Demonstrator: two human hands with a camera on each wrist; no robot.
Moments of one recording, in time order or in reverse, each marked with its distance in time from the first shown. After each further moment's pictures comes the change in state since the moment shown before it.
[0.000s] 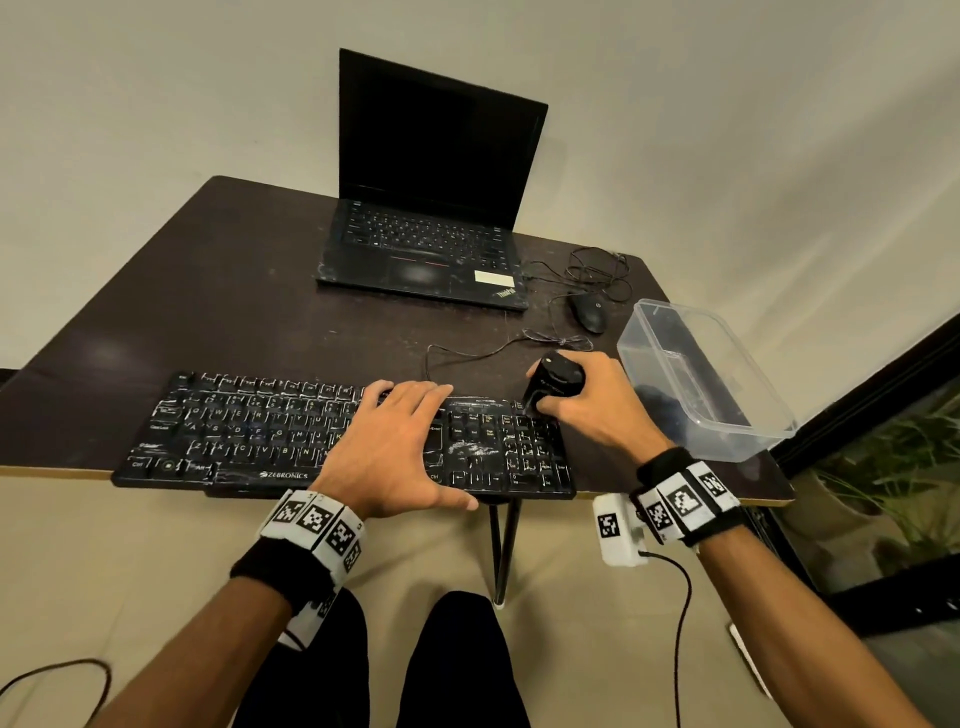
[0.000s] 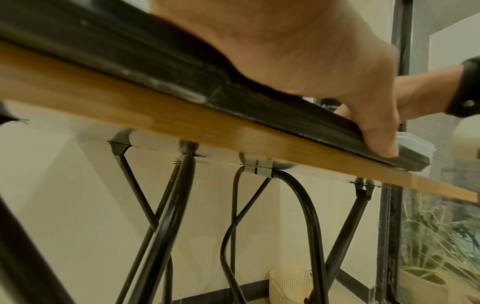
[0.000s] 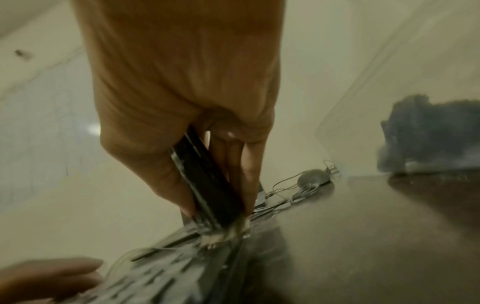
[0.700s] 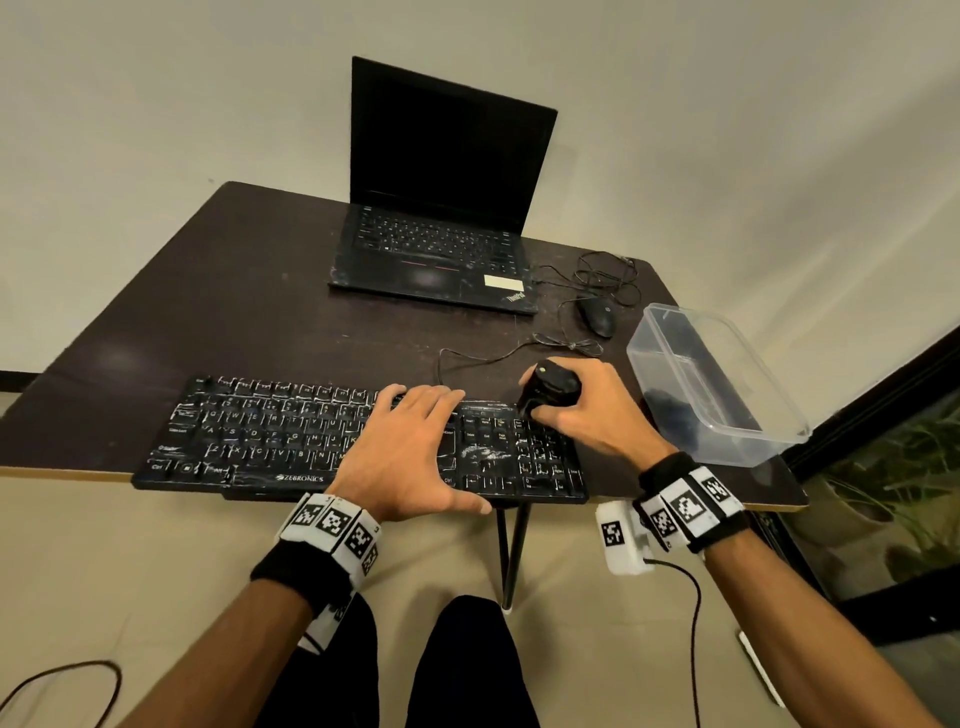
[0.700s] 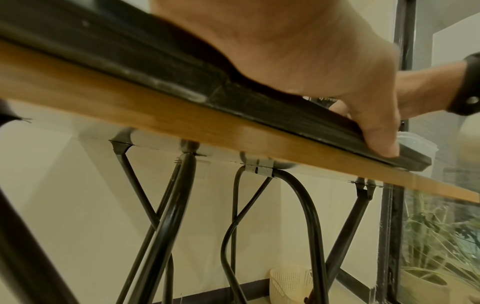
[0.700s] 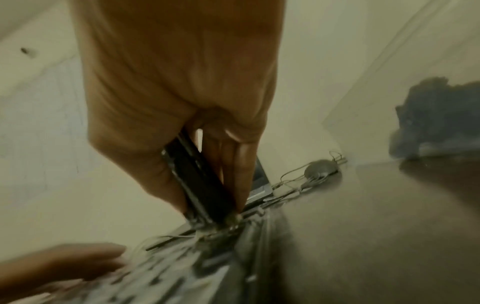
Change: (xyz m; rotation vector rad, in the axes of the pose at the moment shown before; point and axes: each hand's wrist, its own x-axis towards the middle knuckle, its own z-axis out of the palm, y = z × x) left_hand -0.001 0.002 -0.004 0.004 -0.017 -0.002; right_hand -0.003 -0.016 0.007 -0.040 -0.050 -0.085
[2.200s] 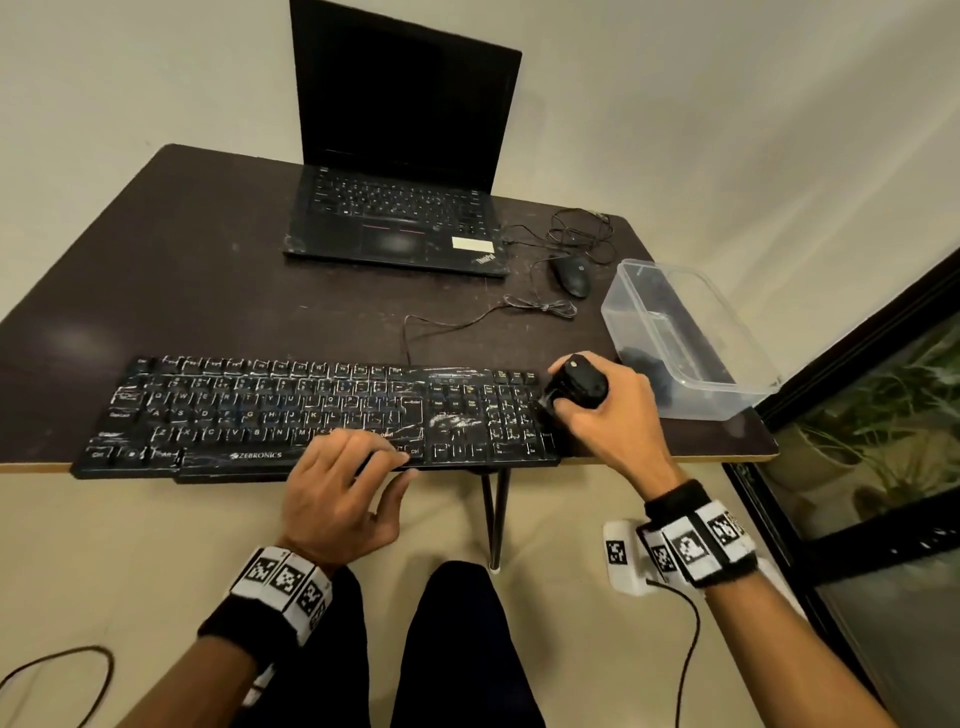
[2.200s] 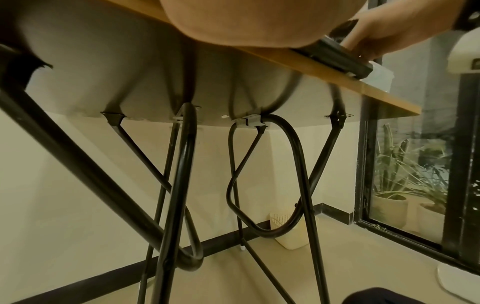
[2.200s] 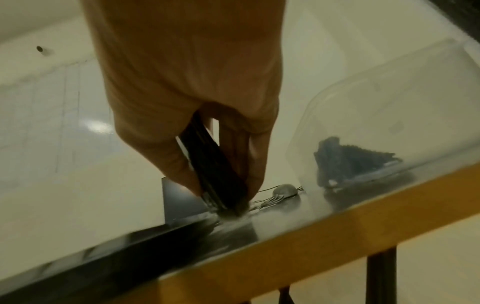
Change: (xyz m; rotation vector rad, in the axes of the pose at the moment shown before) left_hand -0.060 -0.010 0.069 -0.027 0.871 0.307; right_hand -0.066 0.018 -0.001 0.062 0.243 0.116
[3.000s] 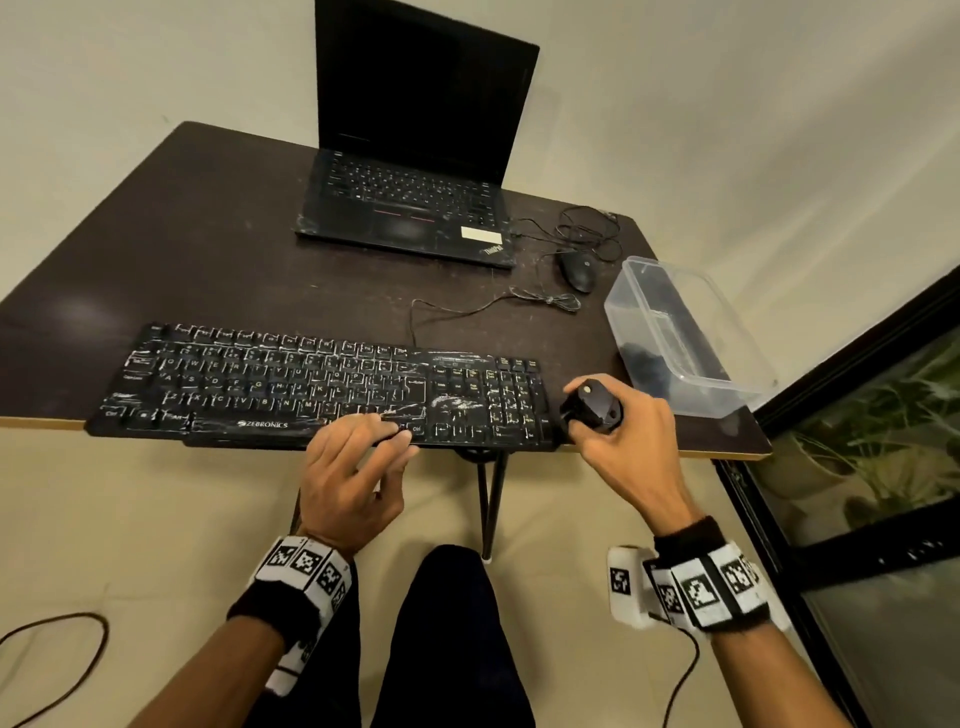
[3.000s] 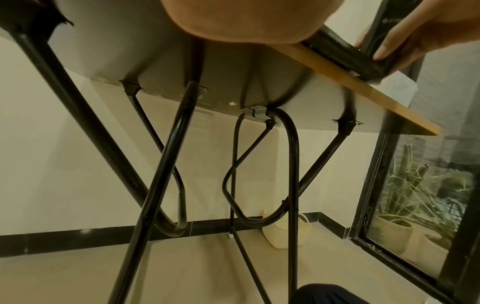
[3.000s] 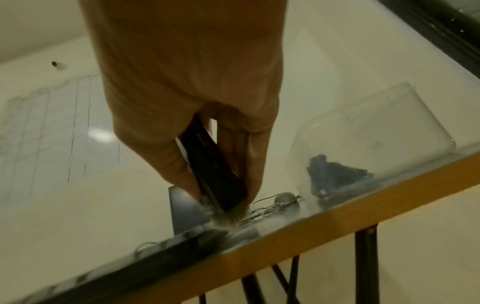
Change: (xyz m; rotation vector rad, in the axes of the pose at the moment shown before) left_hand -0.020 0.015 0.016 -0.013 0.145 -0.140; right_hand -0.044 -0.002 -0.006 0.025 0.042 -0.027
